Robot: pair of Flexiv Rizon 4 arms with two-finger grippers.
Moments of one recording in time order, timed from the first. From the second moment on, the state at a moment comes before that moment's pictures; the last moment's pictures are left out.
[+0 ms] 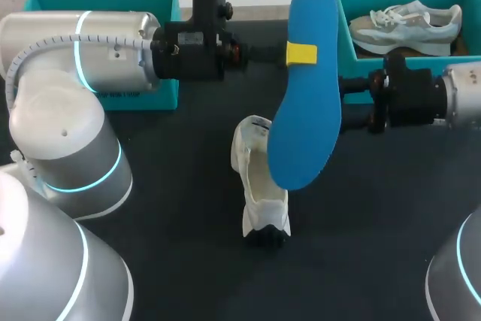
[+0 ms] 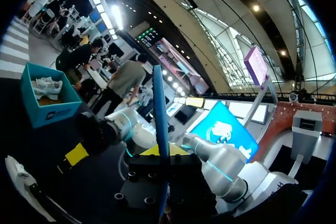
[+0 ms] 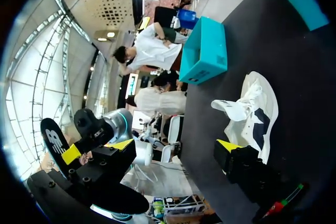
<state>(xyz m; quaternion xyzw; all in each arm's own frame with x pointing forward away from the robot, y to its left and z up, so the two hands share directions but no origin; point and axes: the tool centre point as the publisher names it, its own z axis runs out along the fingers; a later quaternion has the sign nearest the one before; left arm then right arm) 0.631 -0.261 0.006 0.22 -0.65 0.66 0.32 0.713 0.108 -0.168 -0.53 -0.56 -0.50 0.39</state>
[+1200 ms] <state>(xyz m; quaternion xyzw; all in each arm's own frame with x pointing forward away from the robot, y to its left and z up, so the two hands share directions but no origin) 0.669 -0.219 -0.054 -0.16 -0.68 0.71 -0.11 0.714 0.108 -0.167 -0.53 -0.56 -0.50 0.39</state>
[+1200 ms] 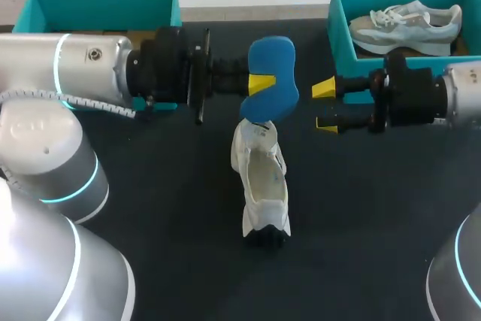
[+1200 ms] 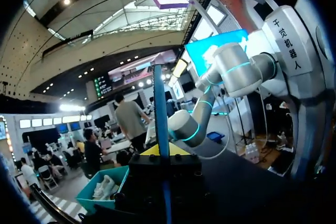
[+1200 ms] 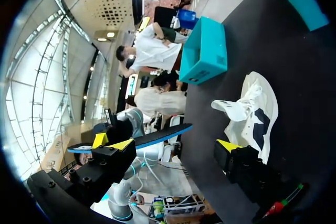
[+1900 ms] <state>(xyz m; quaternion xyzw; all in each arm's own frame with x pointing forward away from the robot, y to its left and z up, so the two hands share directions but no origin) 0.677 -0.208 -0.121 -0.40 -0.57 0.64 -0.31 0.713 0.108 -0.167 -0.53 -0.56 -0.50 0.39</state>
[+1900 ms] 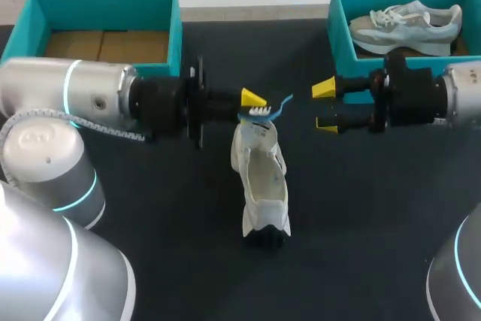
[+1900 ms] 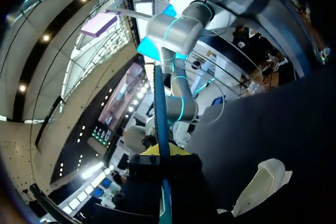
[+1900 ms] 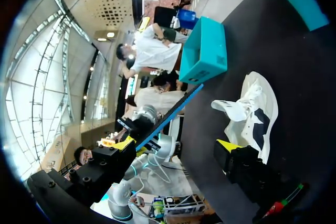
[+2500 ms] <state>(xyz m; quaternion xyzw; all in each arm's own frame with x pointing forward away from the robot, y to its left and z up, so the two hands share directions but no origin) 0.691 -0.216 -0.169 -0.56 -0.46 0.49 -0.48 0.713 0.123 -0.171 -0.52 -0.55 -0.50 0.42</state>
